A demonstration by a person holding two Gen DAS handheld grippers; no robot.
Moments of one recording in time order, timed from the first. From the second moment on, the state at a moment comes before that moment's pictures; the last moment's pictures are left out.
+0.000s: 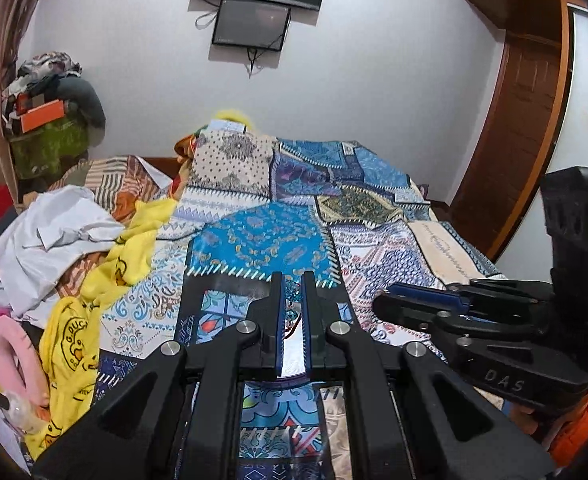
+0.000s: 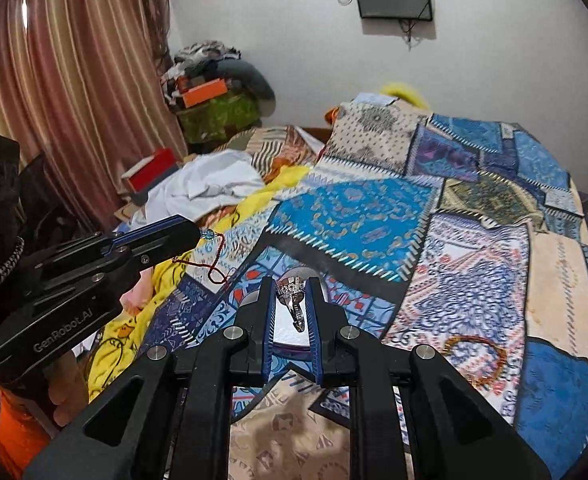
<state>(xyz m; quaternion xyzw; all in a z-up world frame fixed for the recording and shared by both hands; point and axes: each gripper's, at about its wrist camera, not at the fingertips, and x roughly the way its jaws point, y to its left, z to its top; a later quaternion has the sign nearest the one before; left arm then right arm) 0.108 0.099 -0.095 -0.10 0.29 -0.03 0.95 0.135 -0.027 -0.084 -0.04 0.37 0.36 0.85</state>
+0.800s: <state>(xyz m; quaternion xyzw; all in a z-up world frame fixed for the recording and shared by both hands) 0.146 0.116 -0.171 -0.13 0.38 -0.07 0.91 0.164 0.022 -0.152 -0.08 0.45 0.36 0.81</state>
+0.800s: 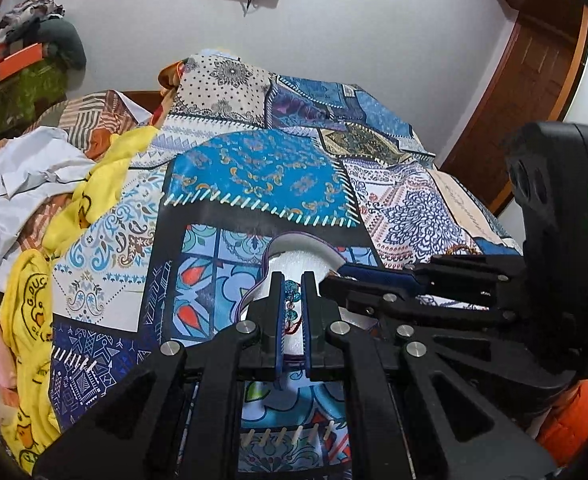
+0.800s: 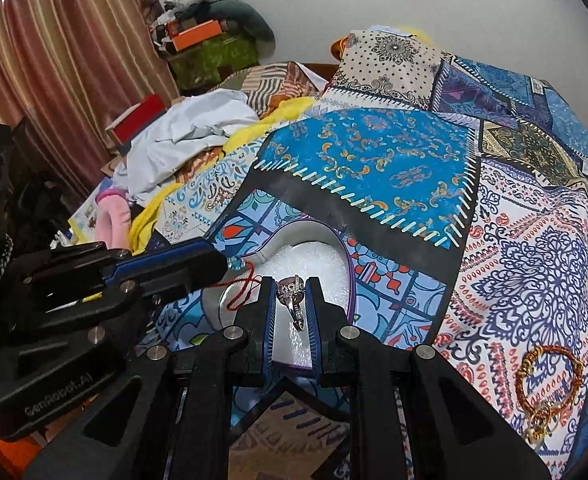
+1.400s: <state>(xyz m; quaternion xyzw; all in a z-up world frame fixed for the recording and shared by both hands) 0.137 0.120 -0.167 -0.11 0.38 -0.05 0.92 0.166 0.032 -0.157 -0.11 0.44 0.34 0.82</state>
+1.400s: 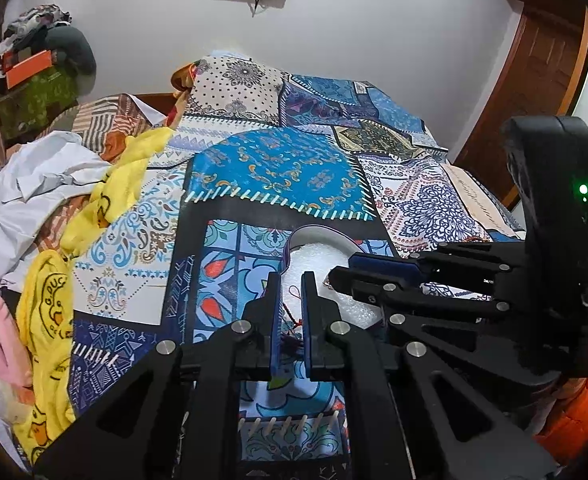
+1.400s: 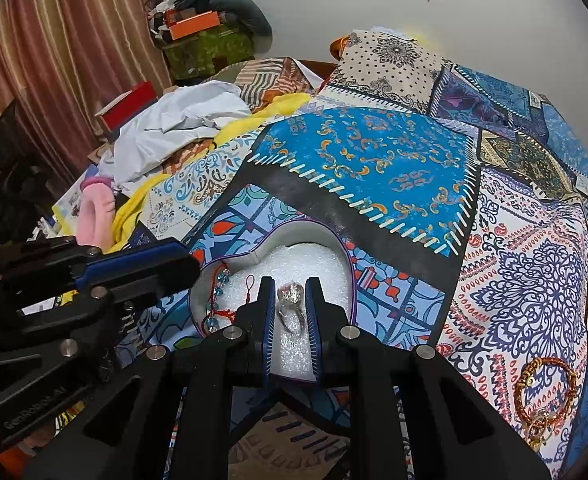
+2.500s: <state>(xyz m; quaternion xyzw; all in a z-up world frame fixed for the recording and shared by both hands) 0.114 0.058 -0.108 -0.06 0.34 -0.02 0.94 0.142 -0.077 -0.081 -0.06 0.36 0.27 0.89</state>
